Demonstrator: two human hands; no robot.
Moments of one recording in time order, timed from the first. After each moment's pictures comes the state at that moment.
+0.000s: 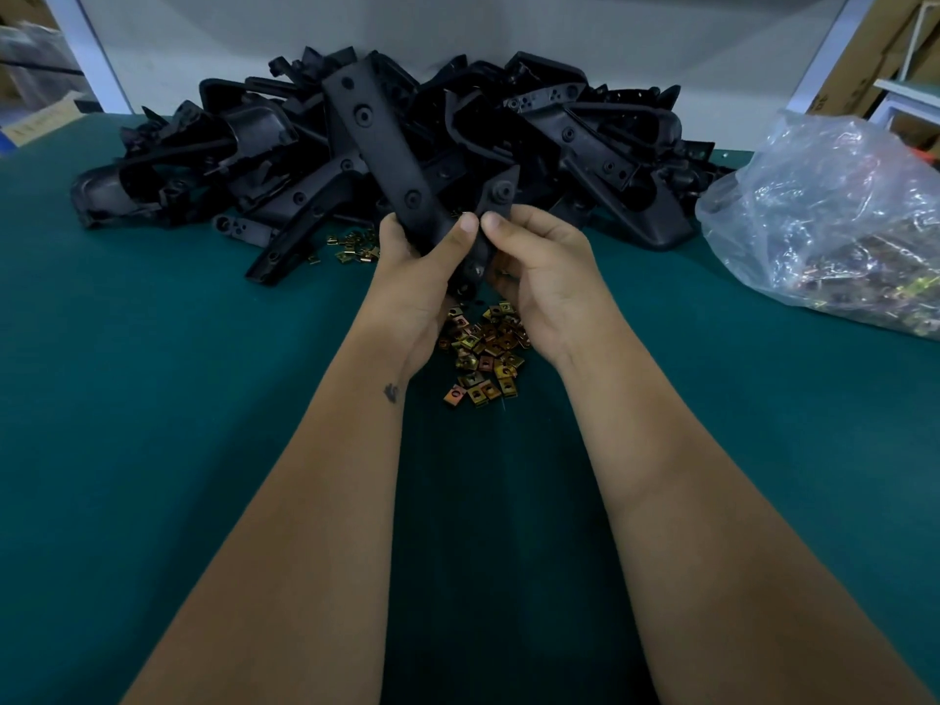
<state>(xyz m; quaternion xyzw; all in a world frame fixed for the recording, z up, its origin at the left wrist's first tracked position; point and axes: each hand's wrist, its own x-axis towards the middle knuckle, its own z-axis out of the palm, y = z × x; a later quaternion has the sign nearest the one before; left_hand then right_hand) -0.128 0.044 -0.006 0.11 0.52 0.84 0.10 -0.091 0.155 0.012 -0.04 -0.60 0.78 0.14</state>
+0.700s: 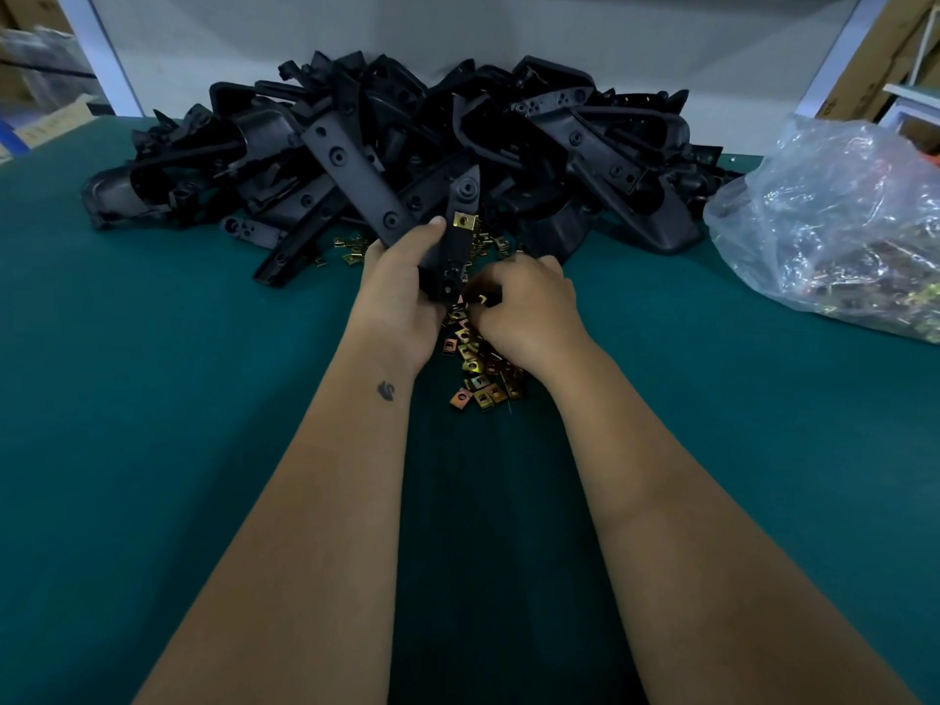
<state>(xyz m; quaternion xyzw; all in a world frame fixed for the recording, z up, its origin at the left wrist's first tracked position) -0.136 0.041 -0.003 -0.04 0.39 0.91 0.13 -0.101 0.153 -0.013 -0.07 -0.97 0.19 0.14</state>
